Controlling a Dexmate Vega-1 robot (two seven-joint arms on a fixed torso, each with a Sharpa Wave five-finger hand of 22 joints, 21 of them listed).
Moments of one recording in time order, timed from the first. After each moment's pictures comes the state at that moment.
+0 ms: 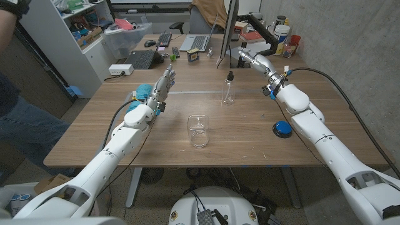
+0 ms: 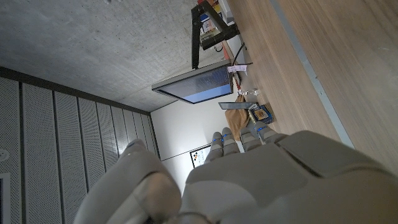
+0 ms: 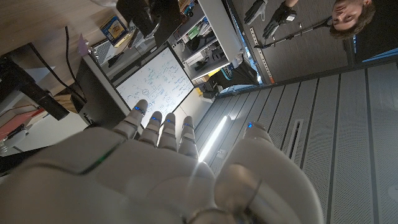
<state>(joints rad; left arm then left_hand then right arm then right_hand) 0.84 0.48 0.30 -1.44 -0.50 -0.14 -0.04 0.28 -0.08 0.14 0.09 0.36 -0.03 0.02 0.20 0.18 -0.07 -0.02 0.20 0.19 -0.12 0.01 0.19 0.18 -0.13 0.00 0.27 0.17 -0.75 -0.46 -0.26 -1.46 0.04 0.40 0.17 0.34 -0.01 0.15 -0.01 0.20 0.15 -0.02 0.19 0.18 0.09 0.04 0.20 0.18 0.04 0.05 0.18 0.18 -0.02 0.07 0.39 0.17</state>
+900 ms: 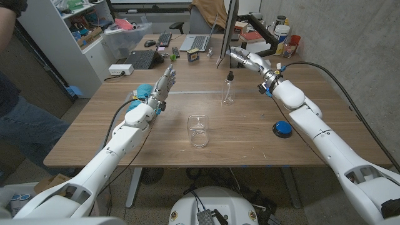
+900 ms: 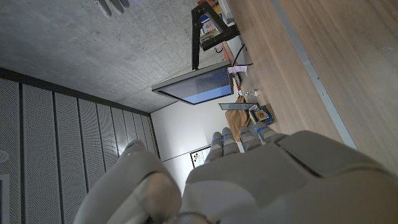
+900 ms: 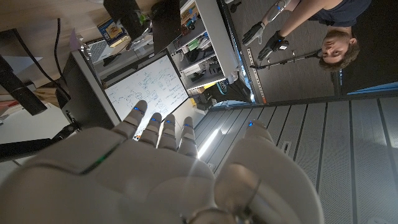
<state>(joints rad) 0.83 0.47 0.31 -1.43 -0.49 -0.14 -0.04 0.28 -0.08 0.13 0.09 0.36 -0.03 0.02 0.20 0.19 -0.07 -0.02 0.20 0.19 -0.12 0.01 0.19 0.18 -0.13 0.00 0.26 0.17 -0.71 -0.47 -0.30 -1.46 -0.07 0.39 0.16 0.35 -0.01 0.15 -0.02 0.20 0.15 -0.03 0.19 0.18 0.08 0.04 0.20 0.18 0.03 0.06 0.18 0.18 -0.02 0.08 0.37 0.17</state>
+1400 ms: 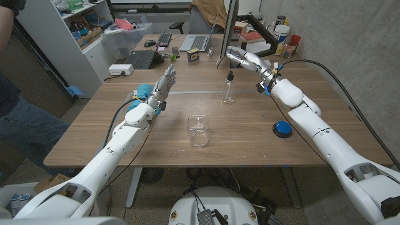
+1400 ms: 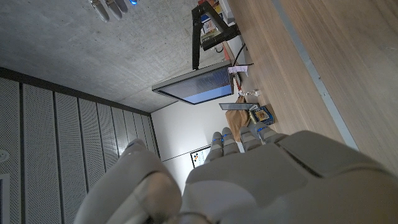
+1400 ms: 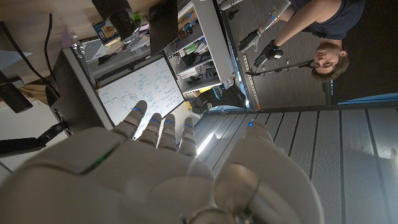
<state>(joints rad) 0.82 0.47 0.31 -1.42 -0.49 -0.14 -0.05 0.28 -0.07 0.13 0.09 0.36 -0.02 0.03 0.20 0.19 -0.07 -0.02 0.20 0.19 -0.12 0.01 0.19 0.18 -0.13 0.00 0.26 0.17 -0.70 -0.48 -0.32 -1.47 -0.11 0.40 0.16 0.35 -0.01 0.15 -0.03 0.20 0.14 -0.03 0.19 0.18 0.08 0.04 0.20 0.18 0.03 0.07 0.18 0.18 -0.02 0.08 0.37 0.17</state>
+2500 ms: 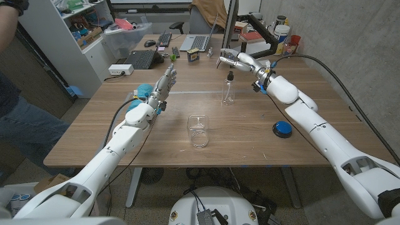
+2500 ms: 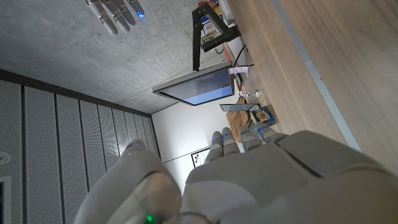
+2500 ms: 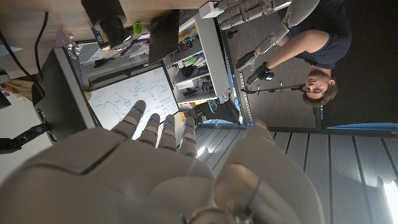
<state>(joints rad) 0.82 0.47 0.31 -1.43 -0.49 -0.14 -0.05 0.28 -0.07 0.12 0.09 0.36 -0.02 0.02 0.20 0.19 -0.07 -0.02 0.20 0.19 -0.12 0.01 0.19 0.18 -0.12 0.00 0.25 0.17 -0.64 -0.48 -0.36 -1.44 -0.20 0.41 0.17 0.35 -0.01 0.14 -0.03 0.20 0.15 -0.04 0.19 0.18 0.07 0.04 0.20 0.18 0.01 0.09 0.18 0.18 -0.02 0.10 0.35 0.17</state>
